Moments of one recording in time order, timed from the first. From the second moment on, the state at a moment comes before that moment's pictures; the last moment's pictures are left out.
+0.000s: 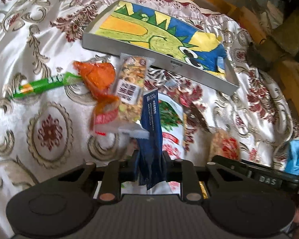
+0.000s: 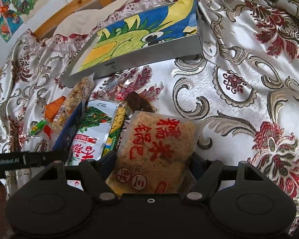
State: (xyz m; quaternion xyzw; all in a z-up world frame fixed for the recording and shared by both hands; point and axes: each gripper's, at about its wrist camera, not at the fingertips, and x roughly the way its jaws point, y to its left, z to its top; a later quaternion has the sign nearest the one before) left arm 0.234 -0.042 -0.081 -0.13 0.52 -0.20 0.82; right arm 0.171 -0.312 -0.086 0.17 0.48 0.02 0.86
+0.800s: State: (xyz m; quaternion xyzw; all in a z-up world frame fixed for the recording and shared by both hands) left arm 0.268 -0.091 -0.027 -0.17 0.36 -0.25 0.88; right arm 0.209 -0.344 -0.042 0.14 0.28 -0.01 0.95
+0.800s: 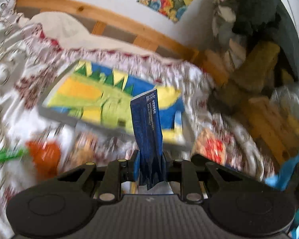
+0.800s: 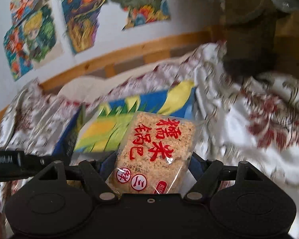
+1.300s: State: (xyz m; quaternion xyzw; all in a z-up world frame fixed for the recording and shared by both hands) left arm 0.417 -0.136 -0.073 -0.19 0.41 -0.18 0.88; right arm 0.342 -0.348 -0.067 0.10 0.30 -0.02 0.95
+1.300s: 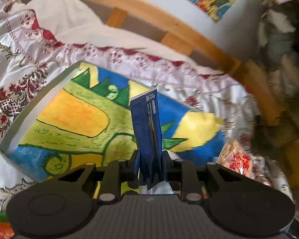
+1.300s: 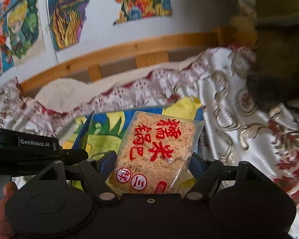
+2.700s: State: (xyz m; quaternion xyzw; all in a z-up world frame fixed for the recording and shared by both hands) left arm 0.189 -0.035 0.012 -0.06 0.27 -0.07 0.96; right arm 0.110 -0.315 0.012 0.10 0.17 -0.03 0.98
